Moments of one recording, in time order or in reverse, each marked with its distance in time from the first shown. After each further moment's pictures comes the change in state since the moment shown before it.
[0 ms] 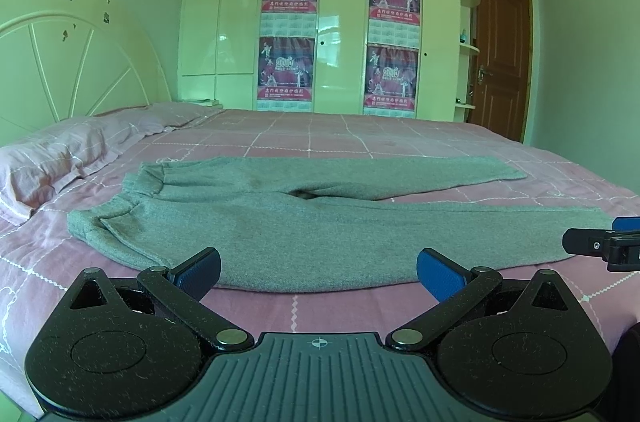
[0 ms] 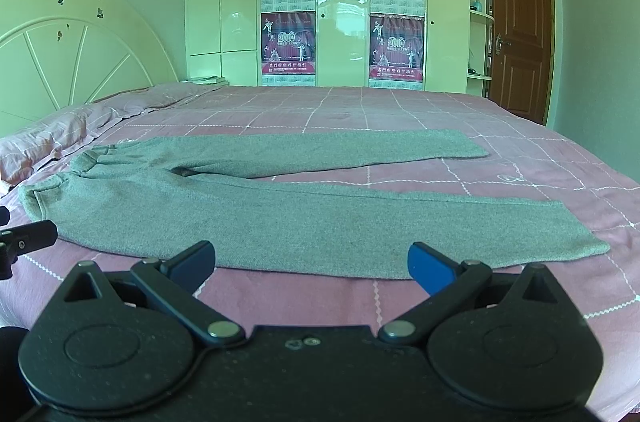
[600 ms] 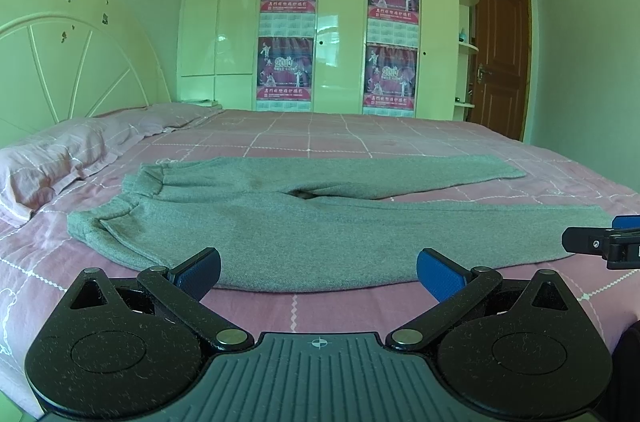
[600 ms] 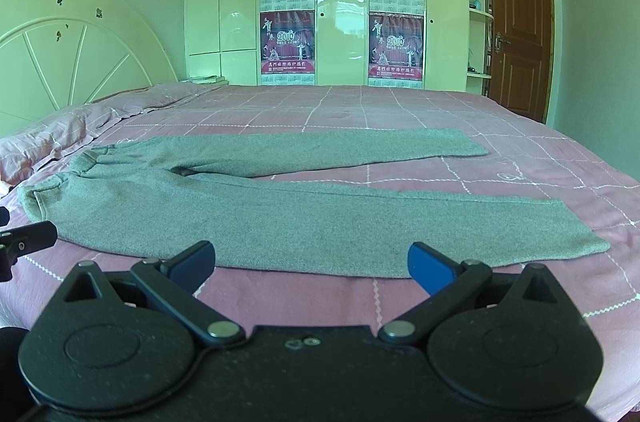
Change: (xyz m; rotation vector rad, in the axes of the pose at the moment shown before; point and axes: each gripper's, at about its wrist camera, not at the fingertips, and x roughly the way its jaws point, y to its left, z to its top) left arm 0.000 0.000 0.000 0.006 0.000 0.001; right arm 0.001 -0.001 -0.001 0.003 0.002 0.000
